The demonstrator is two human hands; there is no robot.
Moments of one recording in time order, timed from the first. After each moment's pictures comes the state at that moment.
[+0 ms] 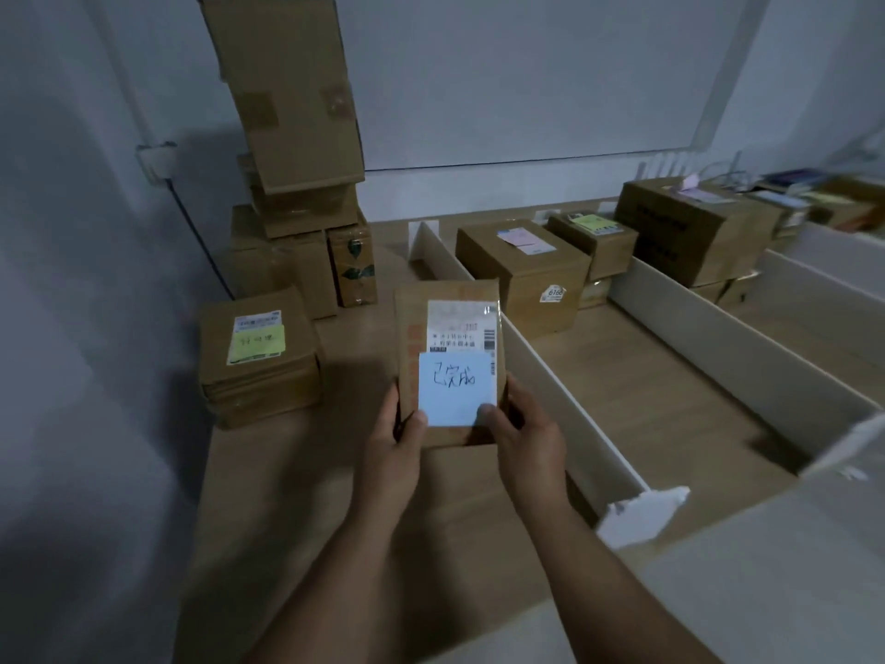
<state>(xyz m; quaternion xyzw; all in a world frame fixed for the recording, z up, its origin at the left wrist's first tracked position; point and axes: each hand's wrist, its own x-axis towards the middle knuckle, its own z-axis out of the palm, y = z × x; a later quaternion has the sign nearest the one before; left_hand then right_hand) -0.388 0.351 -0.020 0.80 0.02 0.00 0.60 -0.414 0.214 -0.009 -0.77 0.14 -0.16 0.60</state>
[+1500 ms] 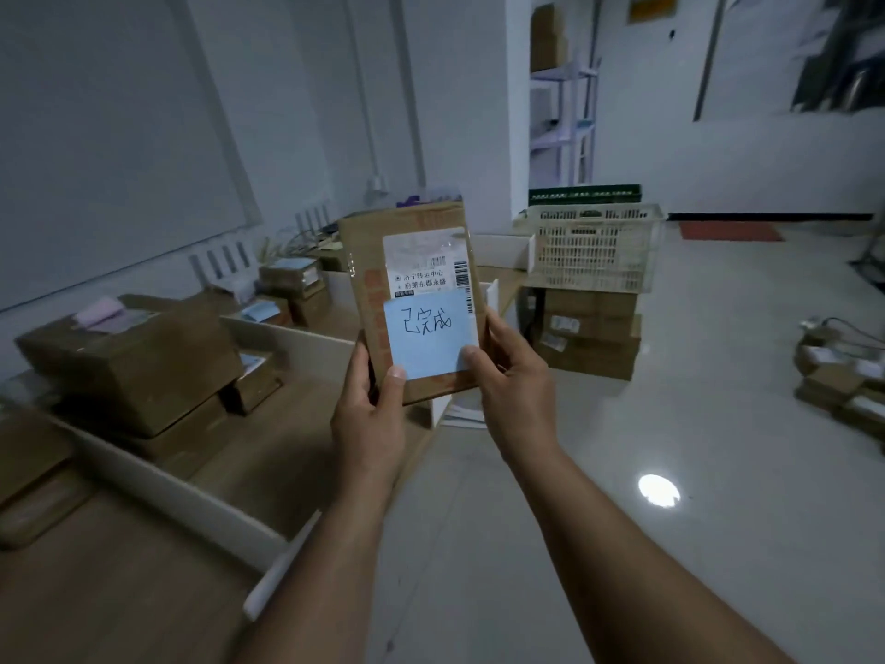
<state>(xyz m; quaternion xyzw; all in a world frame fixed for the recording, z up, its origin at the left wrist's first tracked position) -0.477 -0.362 0.053 0.67 -0.33 -0.08 0.65 -0.573 -0.447 0.058 -0.62 0.31 -0.51 0.50</state>
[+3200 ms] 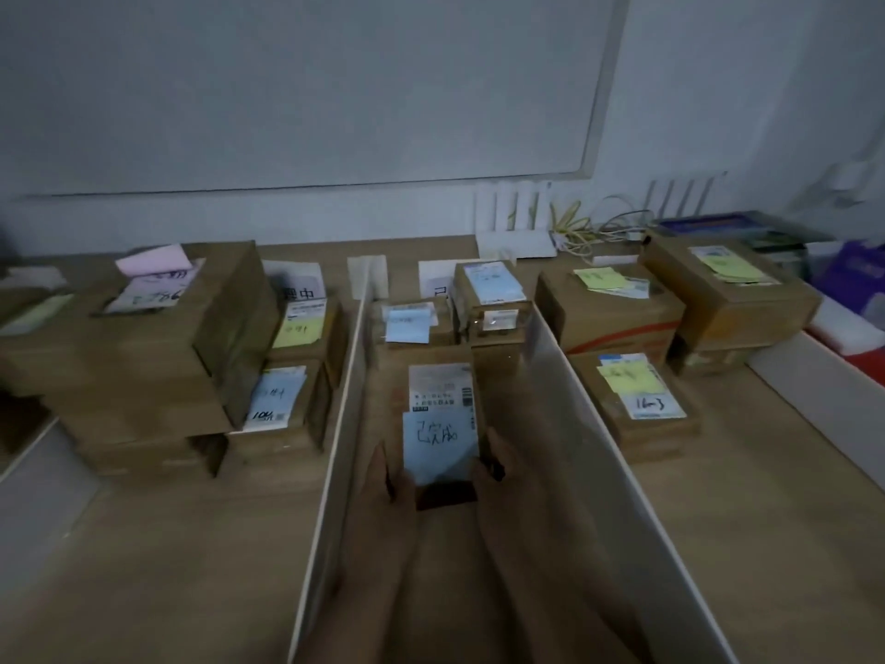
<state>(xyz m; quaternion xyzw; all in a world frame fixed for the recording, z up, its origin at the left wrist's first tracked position) -0.129 -0.730 -0.057 0.85 0.21 0.07 0.49 -0.111 -0.866 -0.052 -0.85 0.06 0.05 0.52</state>
